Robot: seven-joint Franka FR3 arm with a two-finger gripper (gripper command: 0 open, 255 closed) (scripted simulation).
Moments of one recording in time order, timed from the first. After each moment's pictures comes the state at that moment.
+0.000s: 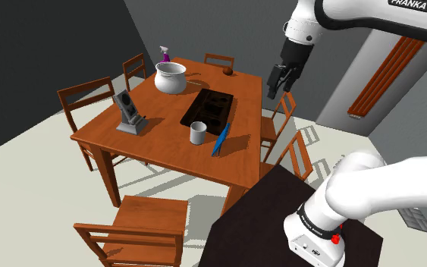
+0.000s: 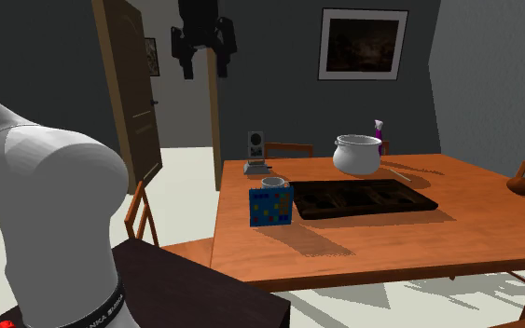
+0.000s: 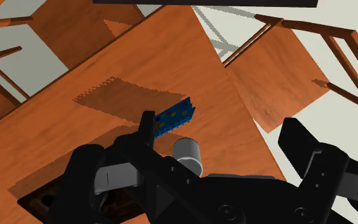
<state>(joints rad) -0.01 -0.77 -0.01 -2.32 -0.04 1.55 0.02</state>
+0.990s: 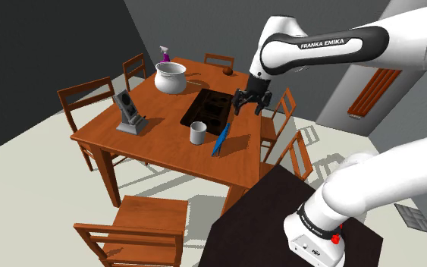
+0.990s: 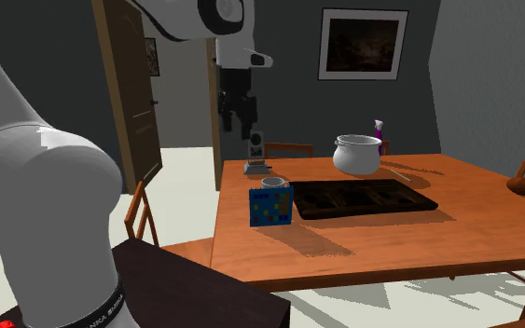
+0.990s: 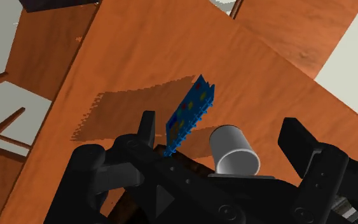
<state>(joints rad) -0.11 -0.48 0.01 -2.47 0.06 2.02 0.35</state>
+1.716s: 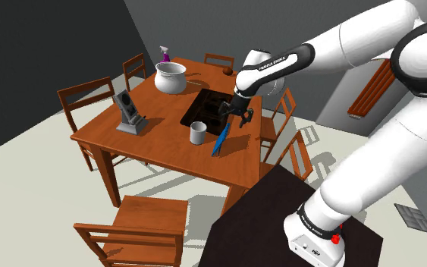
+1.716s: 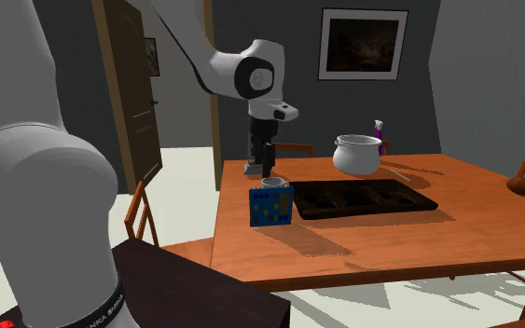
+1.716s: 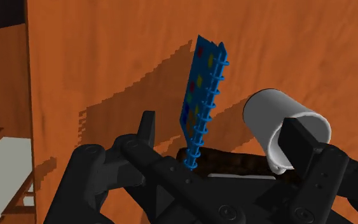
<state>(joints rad) -0.17 -0.09 0.00 -2.44 0.15 2.39 0.57</state>
